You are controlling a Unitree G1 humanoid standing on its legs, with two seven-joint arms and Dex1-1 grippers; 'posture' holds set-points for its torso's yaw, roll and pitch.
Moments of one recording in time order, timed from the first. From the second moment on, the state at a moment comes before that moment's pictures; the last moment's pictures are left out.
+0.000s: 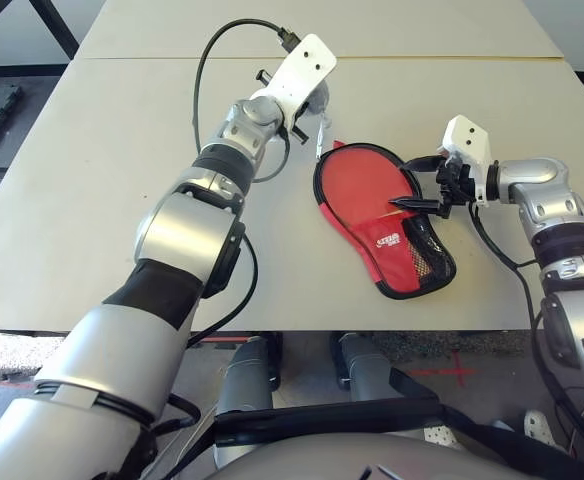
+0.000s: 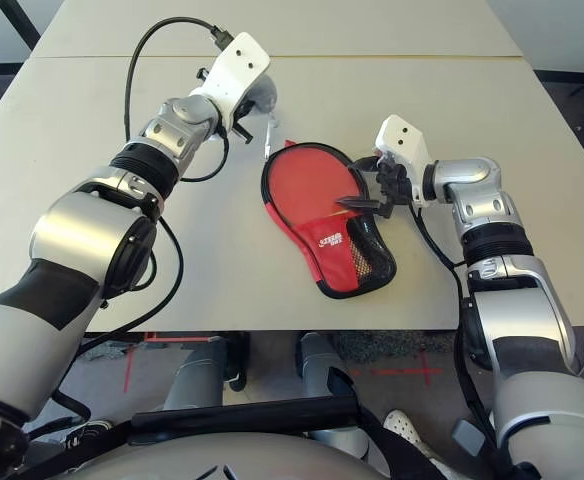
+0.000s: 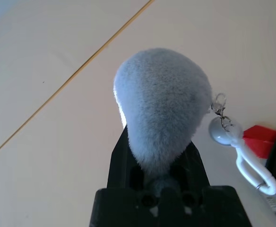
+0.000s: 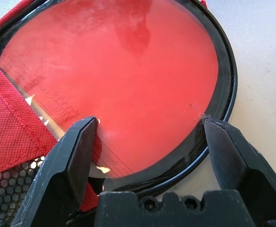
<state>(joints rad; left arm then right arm) -1.41 0.08 -0.14 1.36 0.18 0.06 -0.28 -0.80 -0.59 0.09 0.79 0.02 -0.02 1.23</state>
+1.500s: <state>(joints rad) -1.41 0.32 -0.14 1.22 0.22 0.07 -0.62 -0.80 -0.55 0.08 0.80 0.03 -0.03 1.21</state>
